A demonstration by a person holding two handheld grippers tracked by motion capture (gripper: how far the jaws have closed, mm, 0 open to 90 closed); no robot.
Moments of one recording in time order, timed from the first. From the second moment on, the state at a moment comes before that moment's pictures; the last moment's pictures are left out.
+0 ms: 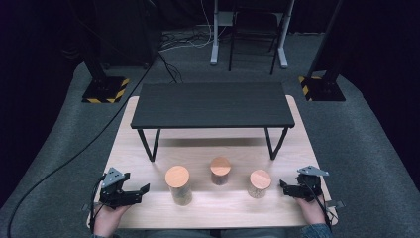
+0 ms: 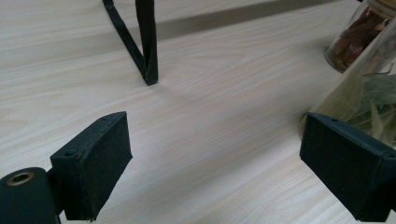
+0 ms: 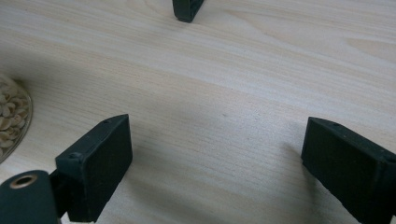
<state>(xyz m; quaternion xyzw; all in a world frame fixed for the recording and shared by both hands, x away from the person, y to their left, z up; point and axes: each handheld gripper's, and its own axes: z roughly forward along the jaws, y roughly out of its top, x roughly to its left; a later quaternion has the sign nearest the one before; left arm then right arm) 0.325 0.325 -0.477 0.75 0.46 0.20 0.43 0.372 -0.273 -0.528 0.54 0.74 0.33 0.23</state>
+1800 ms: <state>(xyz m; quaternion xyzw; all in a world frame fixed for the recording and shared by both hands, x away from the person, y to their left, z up) 0.310 0.258 -0.447 0.80 0.36 0.18 0.44 0.372 -0.272 -0.528 0.54 0.74 0.33 0.23</state>
